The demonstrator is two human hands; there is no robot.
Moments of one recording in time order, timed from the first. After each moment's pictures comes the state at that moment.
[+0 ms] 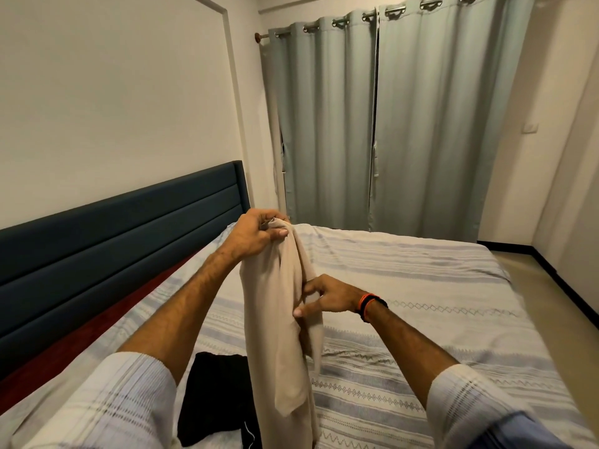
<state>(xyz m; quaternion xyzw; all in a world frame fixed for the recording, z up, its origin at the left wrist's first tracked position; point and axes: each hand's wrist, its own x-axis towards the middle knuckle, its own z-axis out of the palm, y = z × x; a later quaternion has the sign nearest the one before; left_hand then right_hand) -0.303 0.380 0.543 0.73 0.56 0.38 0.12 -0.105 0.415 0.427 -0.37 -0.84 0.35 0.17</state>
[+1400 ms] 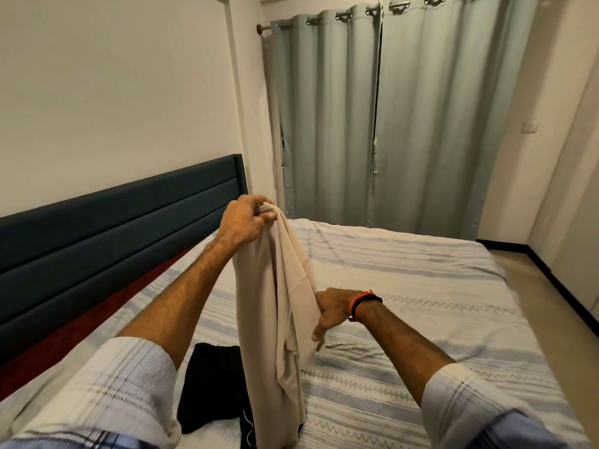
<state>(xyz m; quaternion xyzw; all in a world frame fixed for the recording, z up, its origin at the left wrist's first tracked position) -0.308 0.369 0.551 0.65 0.64 0.41 0.04 -0.111 0.398 0.415 -0.47 -0.85 0.22 -0.08</state>
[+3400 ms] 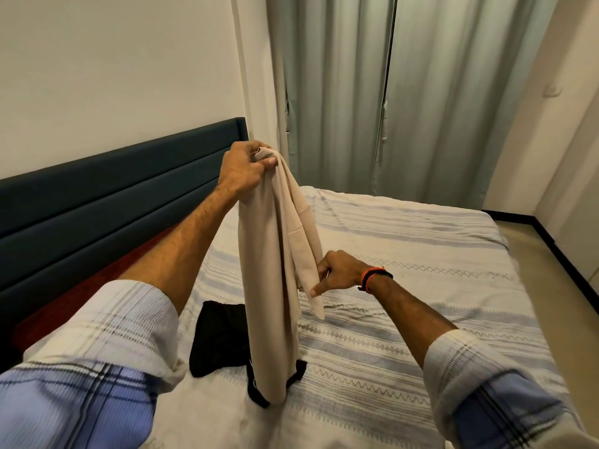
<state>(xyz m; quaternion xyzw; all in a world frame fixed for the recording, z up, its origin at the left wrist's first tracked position) -0.311 0.366 0.559 0.62 0.60 0.50 0.08 -0.099 0.394 0.389 -0.43 -0.86 0.25 0.07</state>
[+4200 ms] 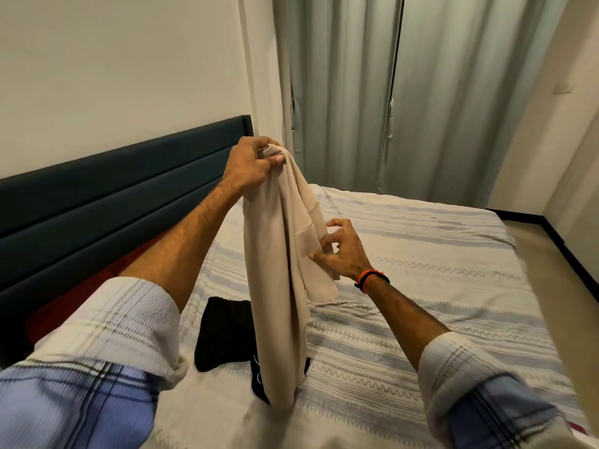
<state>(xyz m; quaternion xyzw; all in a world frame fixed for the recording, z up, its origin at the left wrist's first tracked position) -0.311 0.357 0.563 0.65 0.59 0.48 0.07 -0.107 0.396 0.379 -0.45 -0.76 0.23 0.40</state>
